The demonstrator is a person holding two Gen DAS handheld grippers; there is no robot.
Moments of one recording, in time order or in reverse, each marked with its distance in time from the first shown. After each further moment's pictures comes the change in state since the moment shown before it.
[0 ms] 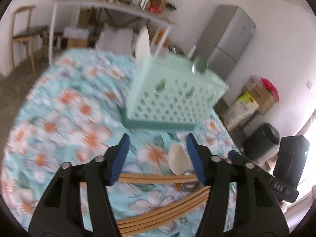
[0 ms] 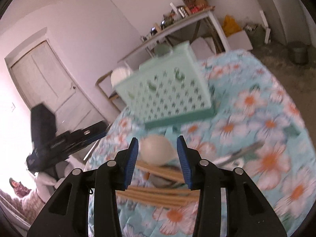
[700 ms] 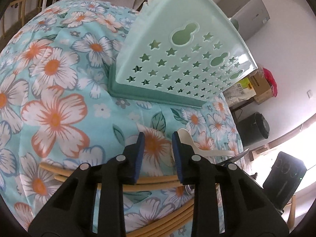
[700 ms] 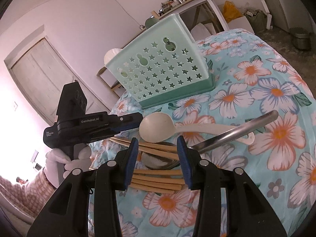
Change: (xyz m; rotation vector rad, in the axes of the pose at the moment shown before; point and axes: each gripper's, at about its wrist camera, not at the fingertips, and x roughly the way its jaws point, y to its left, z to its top) left arm 0.073 0.016 -0.002 -0.128 0.244 -0.070; right arm 0.009 -0.020 -0.020 0.044 0.058 0.031
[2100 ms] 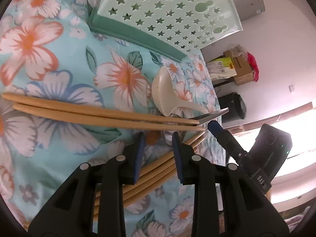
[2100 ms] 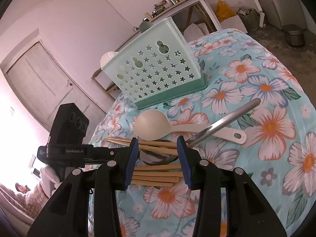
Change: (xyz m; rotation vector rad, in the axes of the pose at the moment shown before) left arm 0.019 0.001 -0.040 -0.079 0.238 -0.207; right arm -0.012 0.002 -0.002 0.031 -0.010 -0.046
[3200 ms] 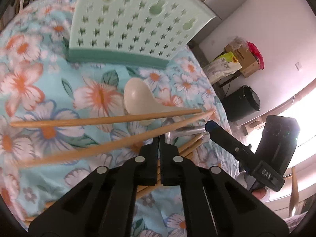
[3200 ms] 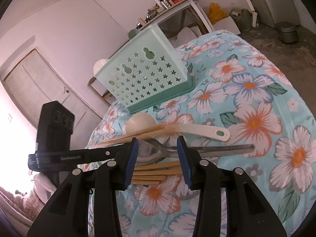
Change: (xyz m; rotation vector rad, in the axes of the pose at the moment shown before) left arm 0.005 -0.056 -0.010 0.215 -0.111 0.146; right arm -0.016 -0.015 -0.001 0.037 -0.056 -0.022
